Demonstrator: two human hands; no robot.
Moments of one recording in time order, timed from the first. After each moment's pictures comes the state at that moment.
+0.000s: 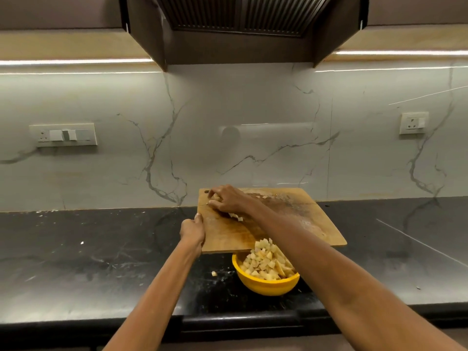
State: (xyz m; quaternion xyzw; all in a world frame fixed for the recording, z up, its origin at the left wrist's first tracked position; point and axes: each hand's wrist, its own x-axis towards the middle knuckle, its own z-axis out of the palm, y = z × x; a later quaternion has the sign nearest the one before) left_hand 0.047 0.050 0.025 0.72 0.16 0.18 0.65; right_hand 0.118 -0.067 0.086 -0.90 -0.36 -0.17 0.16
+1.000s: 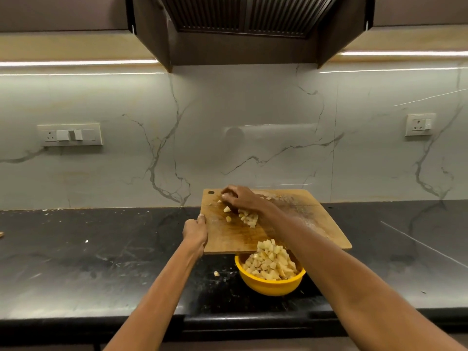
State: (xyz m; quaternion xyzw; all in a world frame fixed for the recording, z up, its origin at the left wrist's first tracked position) left_hand 0.047 0.053 0.024 0.74 0.15 0.18 0.63; right_hand 0.132 -0.090 0.084 -0.90 -0.31 -0.10 0.29
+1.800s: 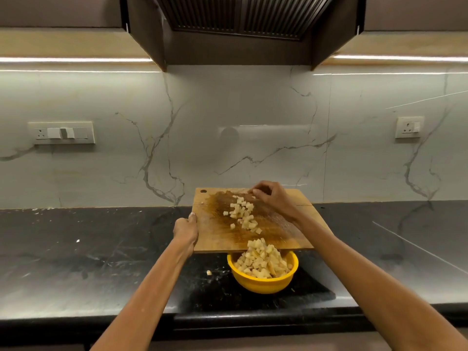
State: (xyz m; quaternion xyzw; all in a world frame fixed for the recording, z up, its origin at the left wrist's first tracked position) left_hand 0.041 0.054 0.028 0.74 0.16 0.18 0.63; right_hand 0.095 -0.178 0.077 -0.82 -0.31 -0.24 0.41
